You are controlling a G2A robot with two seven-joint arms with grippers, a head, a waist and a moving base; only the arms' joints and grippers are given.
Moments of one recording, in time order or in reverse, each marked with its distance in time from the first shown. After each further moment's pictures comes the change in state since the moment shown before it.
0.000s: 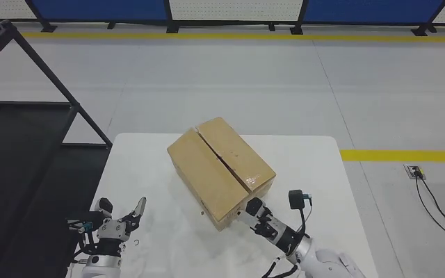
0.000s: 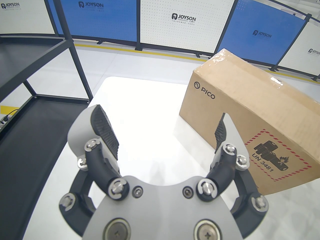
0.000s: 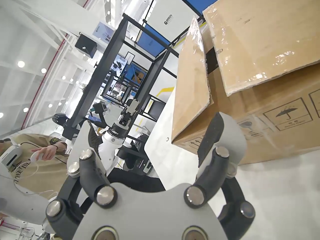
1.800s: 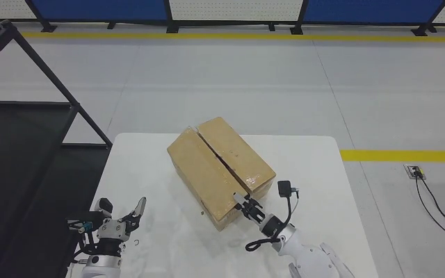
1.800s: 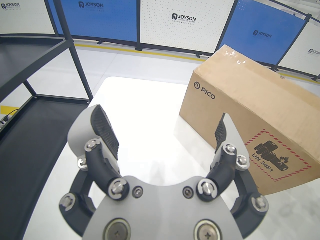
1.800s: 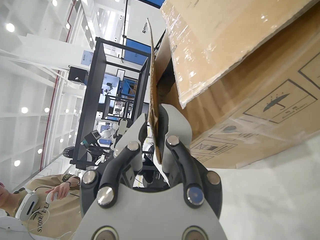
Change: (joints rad) left arm 0.000 0.000 0.000 0.000 0.000 0.000 0.000; right arm 0.115 -0.043 -0.103 0.105 0.157 0.258 -0.061
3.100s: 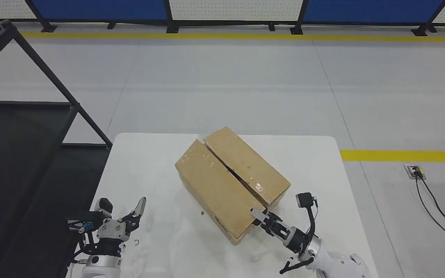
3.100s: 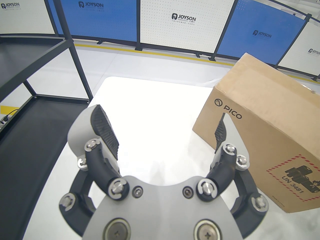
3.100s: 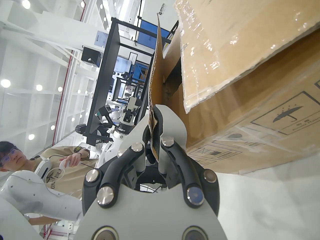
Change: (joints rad) left arm 0.000 0.000 0.000 0.000 0.000 0.000 0.000; right arm -0.140 0.048 0.206 -0.014 0.091 -0.279 0.293
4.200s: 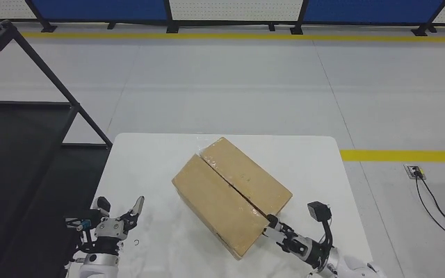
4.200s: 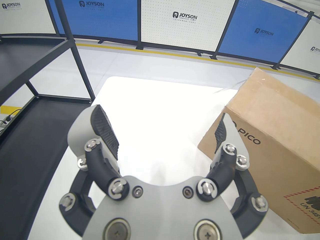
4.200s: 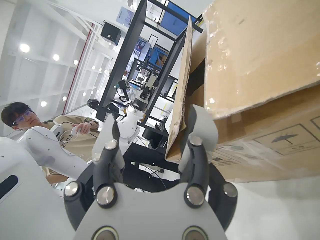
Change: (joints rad) left arm -0.016 0.000 -0.022 0.004 0.005 -0.007 -0.028; right arm -0.075 0.046 0.098 0.001 0.113 -0.241 0.135
